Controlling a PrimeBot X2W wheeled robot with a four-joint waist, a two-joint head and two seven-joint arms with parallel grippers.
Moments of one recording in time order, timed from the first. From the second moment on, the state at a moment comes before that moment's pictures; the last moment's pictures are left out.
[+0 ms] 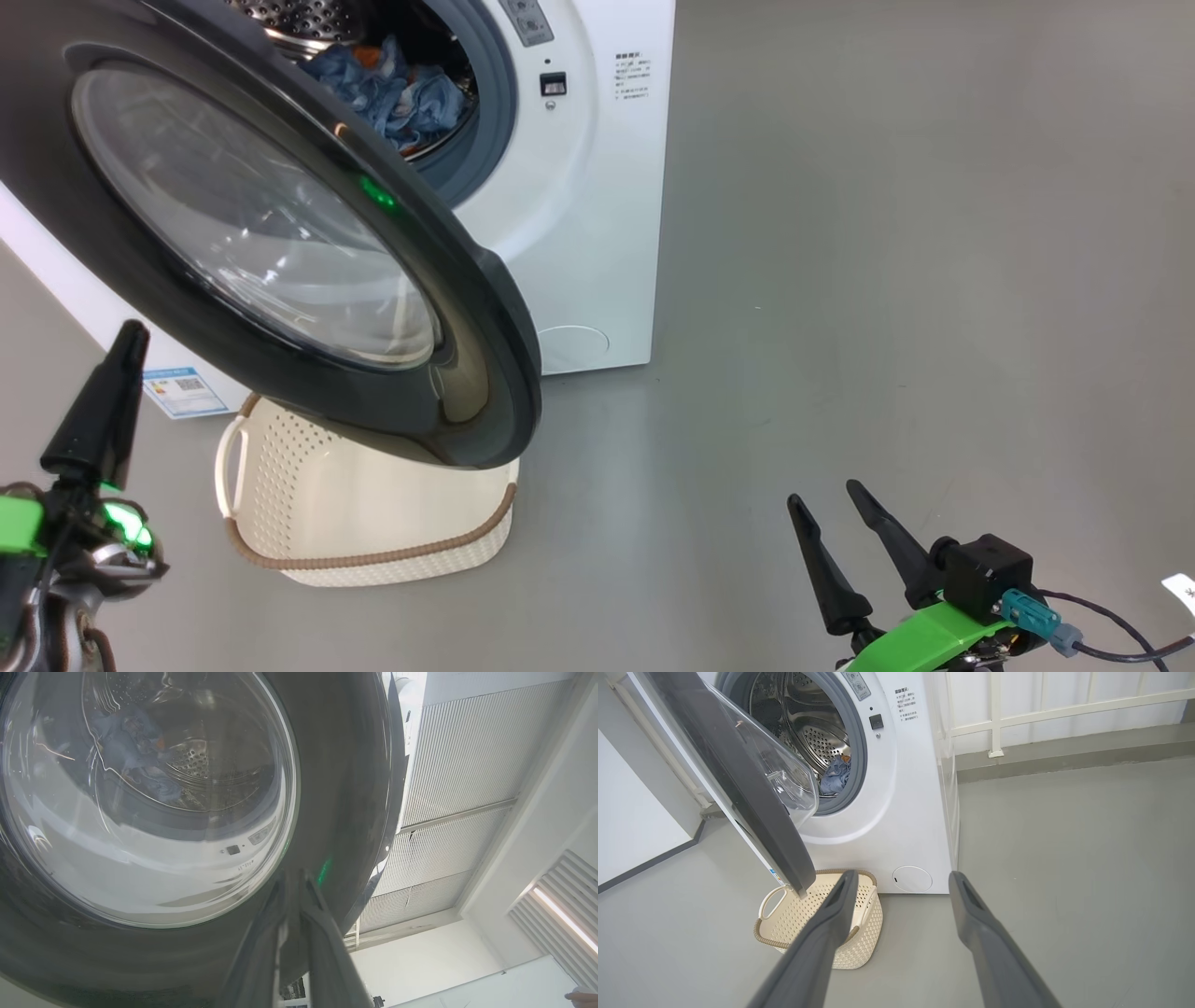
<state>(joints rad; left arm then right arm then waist) -0.30 0.05 0.36 0.08 -1.50 -0.12 0.51 -0.08 -0.09 0.19 0.28 0.32 0.13 -0.25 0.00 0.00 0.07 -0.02</state>
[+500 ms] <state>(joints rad) -0.18 0.12 0.24 -0.08 -1.31 -0.12 0.23 -0.08 -0.09 0.19 0.27 0.32 0.13 -0.25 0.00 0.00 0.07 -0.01</state>
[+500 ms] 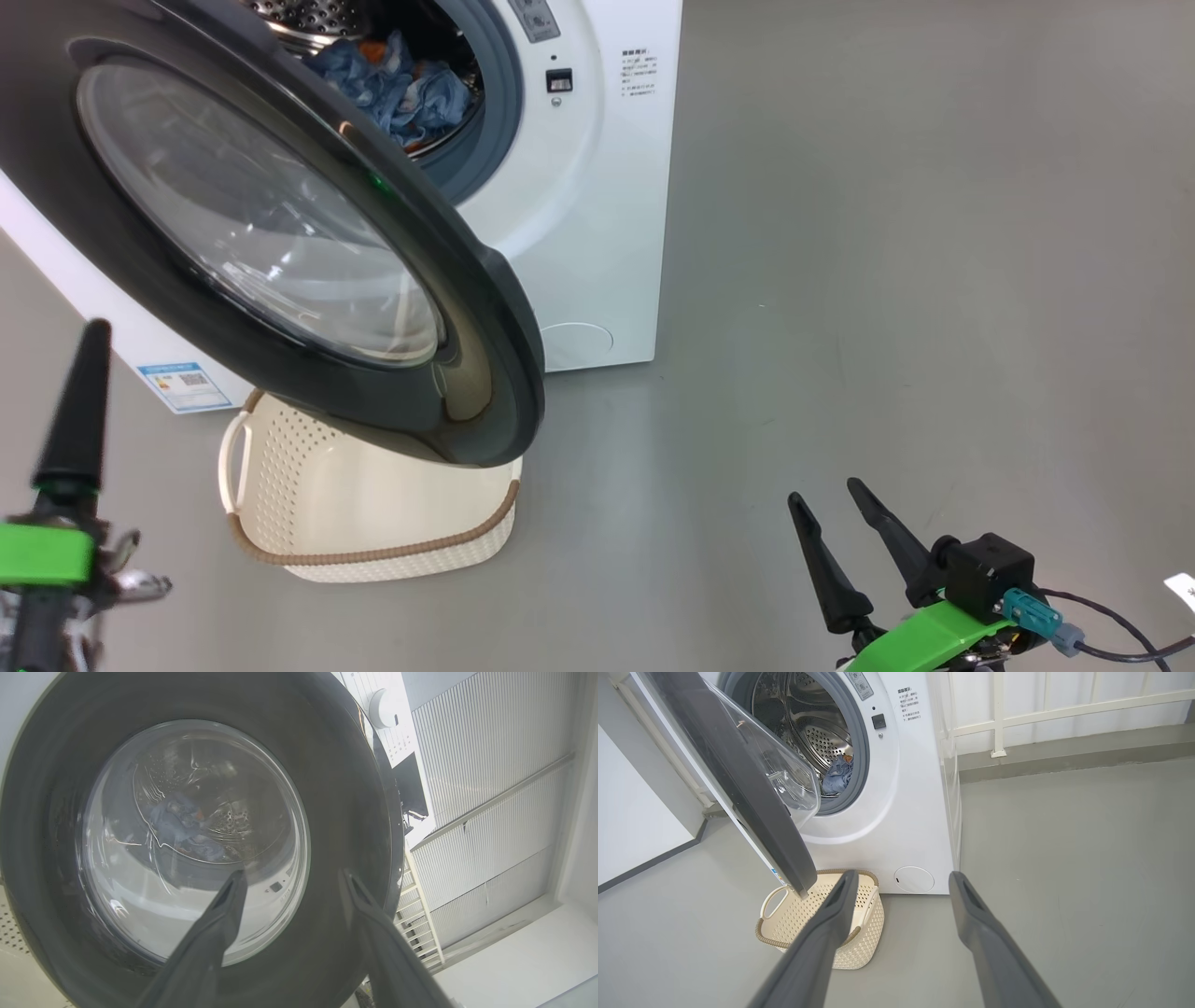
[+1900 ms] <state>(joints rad) 0.12 0.18 0.07 -0.07 -0.27 -0.13 -0.26 -0.06 -0.09 0.19 0.26 0.32 0.13 -0.25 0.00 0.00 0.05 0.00</state>
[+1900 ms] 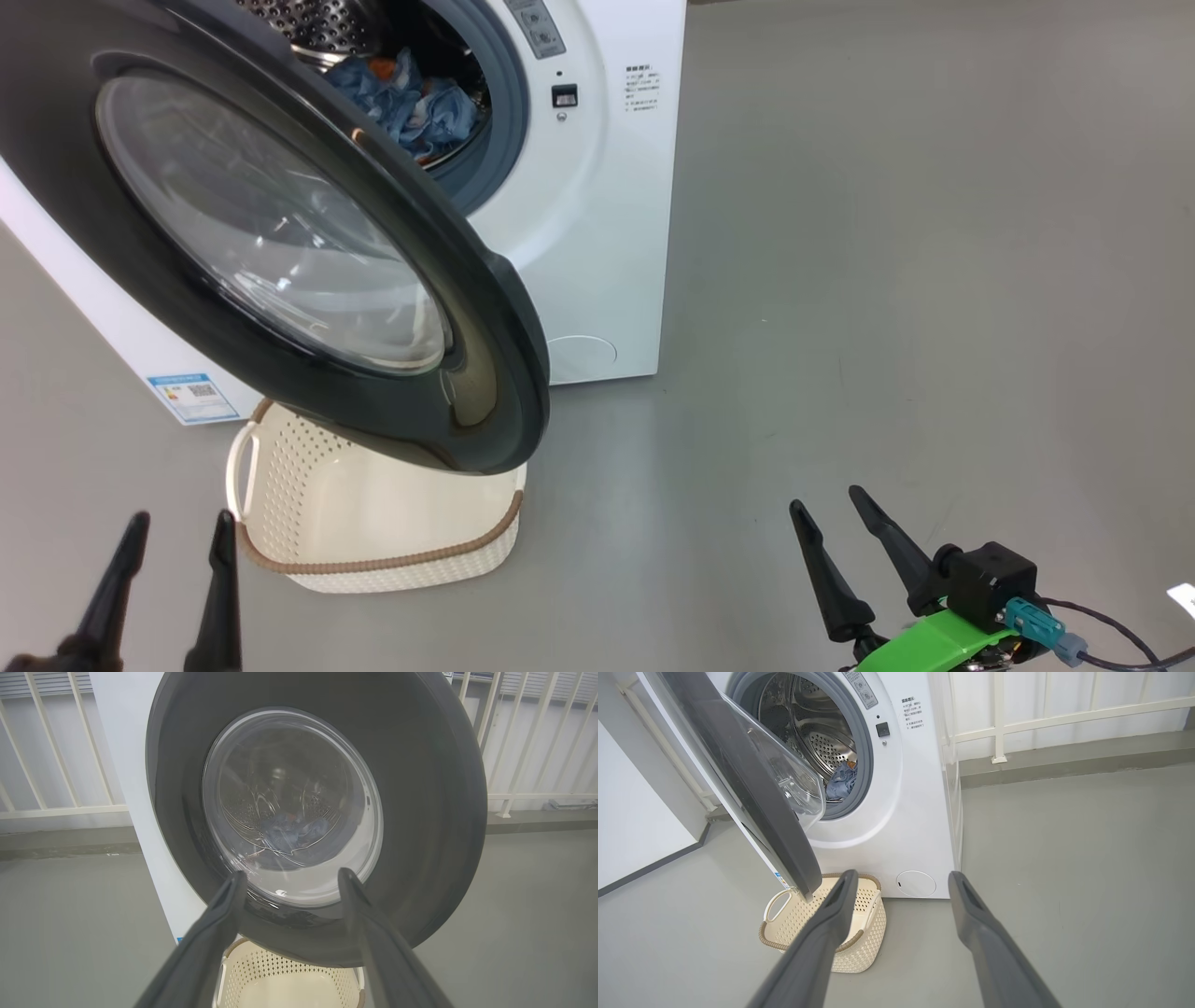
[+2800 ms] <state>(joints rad) 0.24 0.05 0.15 -0.09 -0.13 -0.13 -0.26 -0.06 -0.09 0.19 0.26 0.32 0.13 -0.25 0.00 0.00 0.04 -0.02</state>
